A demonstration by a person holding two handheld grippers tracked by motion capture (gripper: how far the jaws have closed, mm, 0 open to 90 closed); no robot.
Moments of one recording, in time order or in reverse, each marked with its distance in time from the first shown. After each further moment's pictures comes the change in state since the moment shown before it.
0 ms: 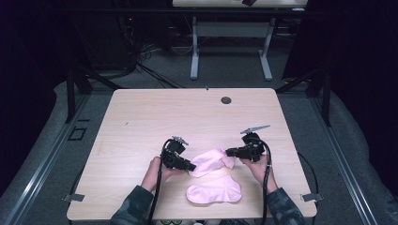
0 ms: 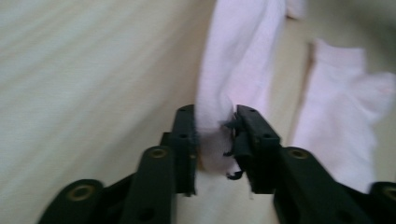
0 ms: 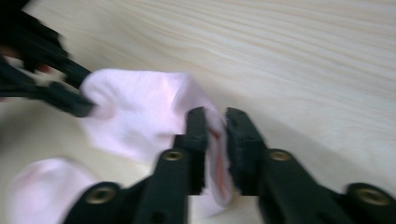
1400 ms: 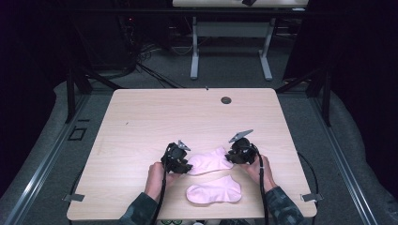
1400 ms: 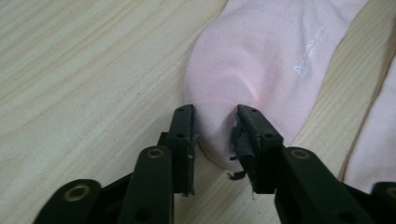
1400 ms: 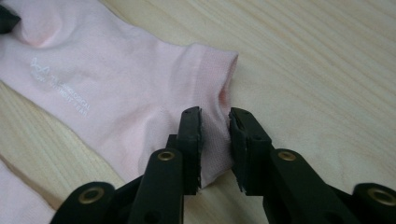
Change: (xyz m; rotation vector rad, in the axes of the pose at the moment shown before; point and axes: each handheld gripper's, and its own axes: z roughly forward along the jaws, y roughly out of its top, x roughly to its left) left arm -0.027 -0.012 0.002 -0.003 0.271 0.087; right arm 0.012 -0.006 0.022 0.120 -0.180 -0.306
